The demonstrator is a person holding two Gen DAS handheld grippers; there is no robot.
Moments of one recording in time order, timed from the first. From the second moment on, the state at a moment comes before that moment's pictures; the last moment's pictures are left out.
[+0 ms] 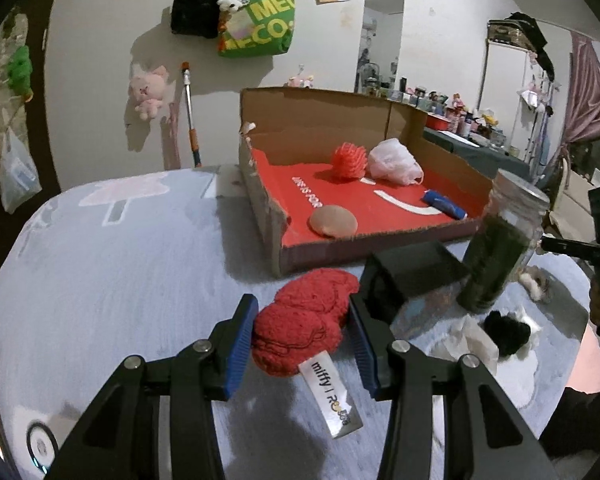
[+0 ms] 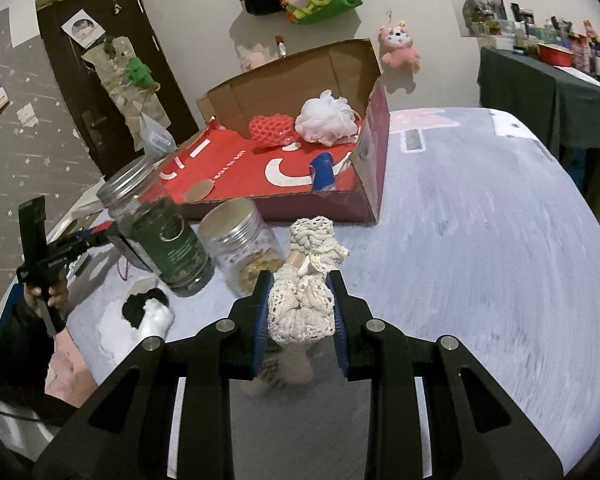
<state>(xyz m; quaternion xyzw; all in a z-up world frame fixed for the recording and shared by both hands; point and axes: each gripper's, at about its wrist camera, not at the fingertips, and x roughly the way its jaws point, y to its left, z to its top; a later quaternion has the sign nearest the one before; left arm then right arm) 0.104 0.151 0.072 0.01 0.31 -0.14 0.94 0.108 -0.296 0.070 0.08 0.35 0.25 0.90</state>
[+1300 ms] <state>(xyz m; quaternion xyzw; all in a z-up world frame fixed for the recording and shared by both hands) 0.274 0.027 0.124 0.10 0.39 -0.16 0.90 0.271 -0.172 0.121 -0.06 0.40 0.30 0.86</state>
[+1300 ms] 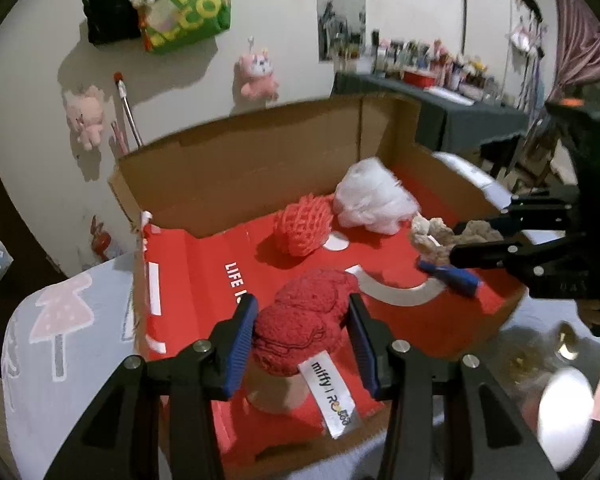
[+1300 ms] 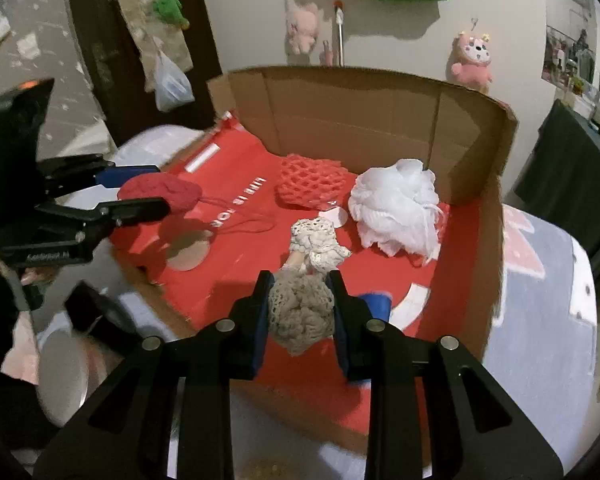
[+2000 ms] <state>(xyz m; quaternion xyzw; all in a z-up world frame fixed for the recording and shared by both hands) 0.351 0.031 0.062 0.14 0.49 -0.09 0.85 0.355 -0.124 0.065 -0.12 0.52 0.24 0.81</state>
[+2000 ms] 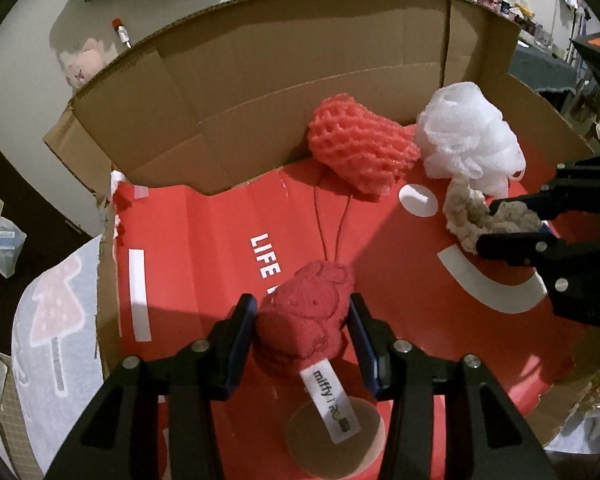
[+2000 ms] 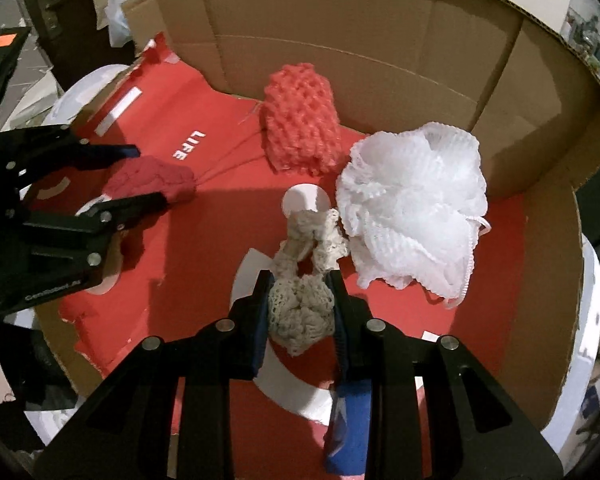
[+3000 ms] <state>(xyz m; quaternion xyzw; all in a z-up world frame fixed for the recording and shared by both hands) 0.345 0.029 0.072 0.13 0.48 -0.09 0.86 0.351 -0.110 0.058 -0.12 0.54 0.22 0.80</state>
